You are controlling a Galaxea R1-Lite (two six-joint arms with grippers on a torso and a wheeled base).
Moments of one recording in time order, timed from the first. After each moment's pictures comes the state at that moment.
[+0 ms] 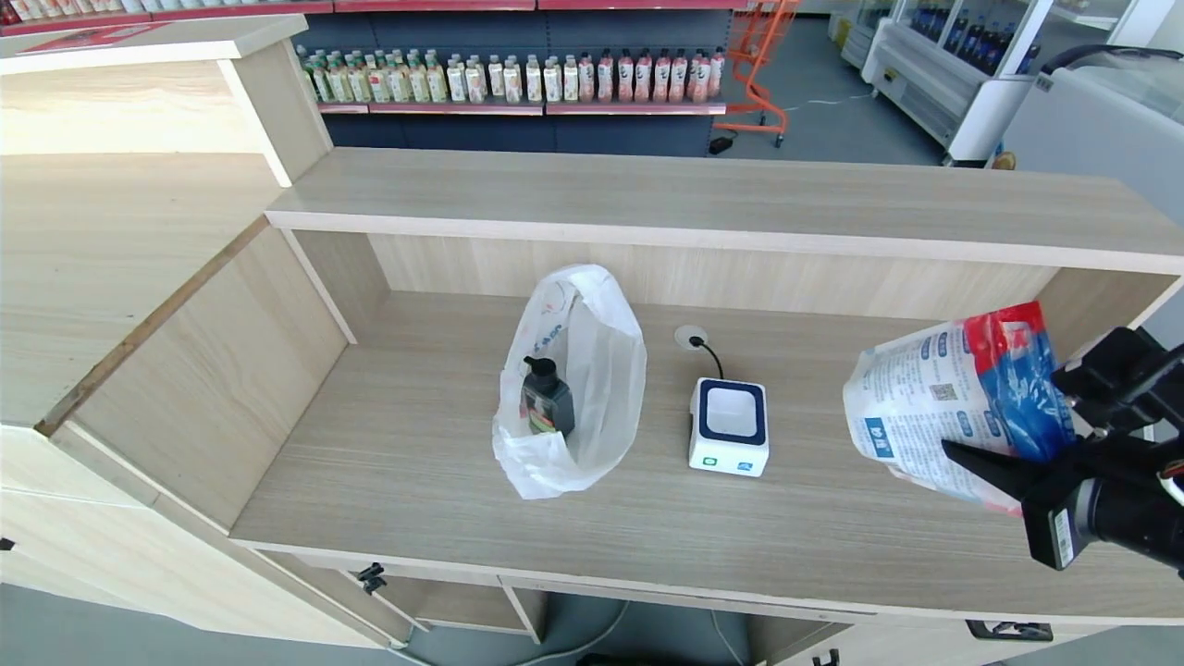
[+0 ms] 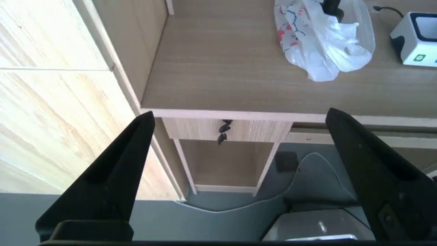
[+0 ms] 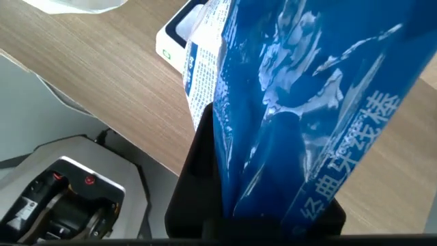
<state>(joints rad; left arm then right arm) 0.00 0.00 0.00 0.00 -0.06 0.03 0.24 1.20 -0.48 -0.40 0.06 -0.43</state>
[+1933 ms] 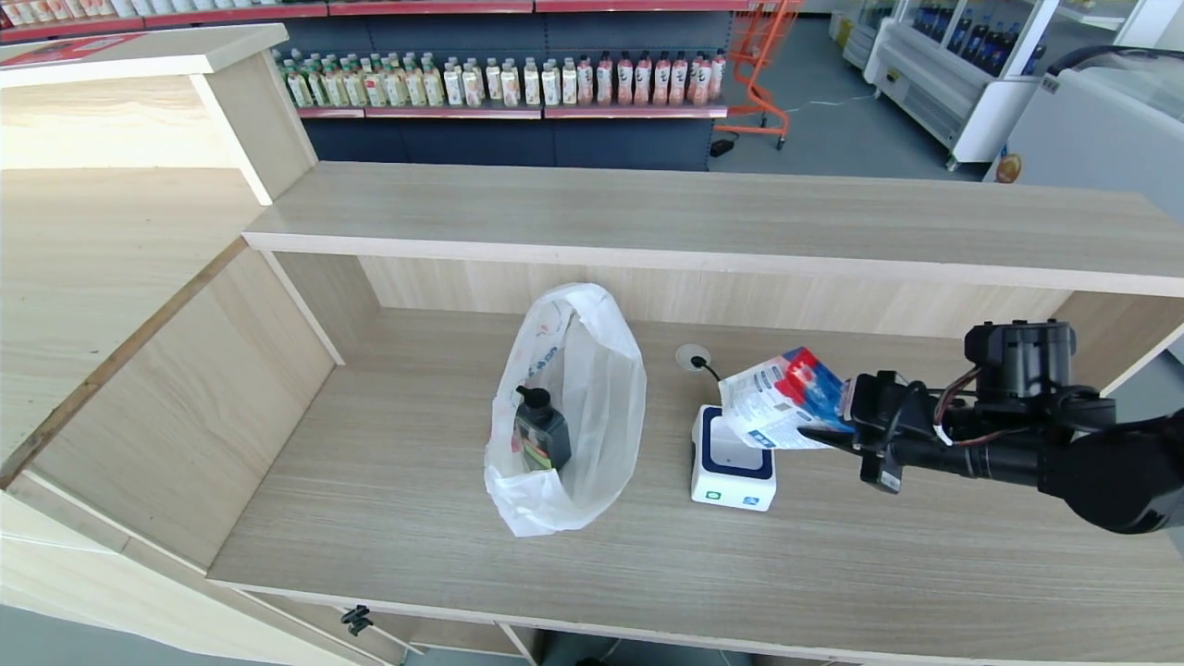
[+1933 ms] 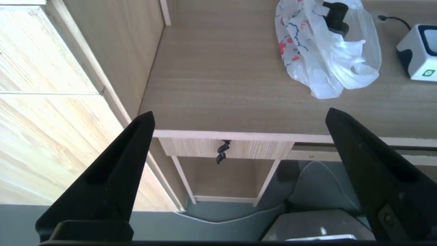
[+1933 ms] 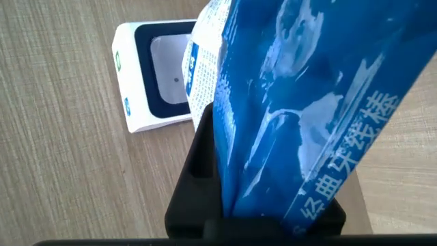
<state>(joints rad) 0.00 0.00 0.00 0.00 -0.06 0.03 0.12 1.86 -0.74 -0.64 0.53 -1.14</state>
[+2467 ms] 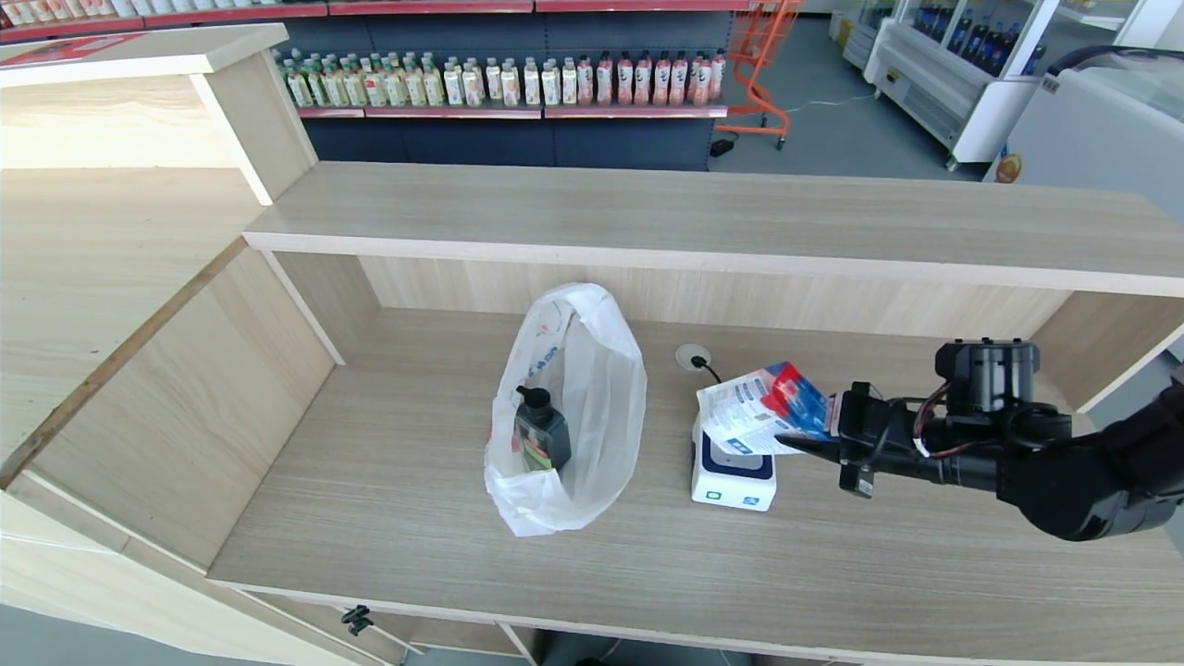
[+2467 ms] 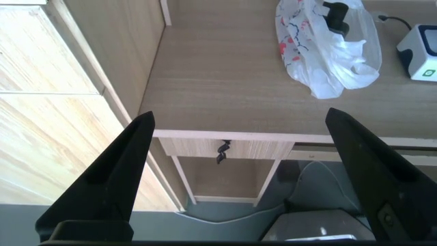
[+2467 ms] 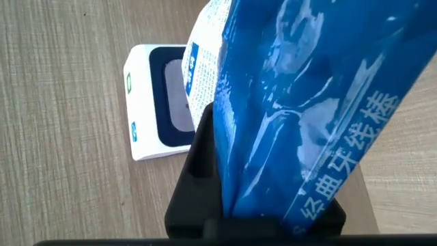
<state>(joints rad) 0.00 0.00 0.00 0.00 -0.06 0.03 0.12 1.98 -0.74 -0.79 0.65 -1.15</state>
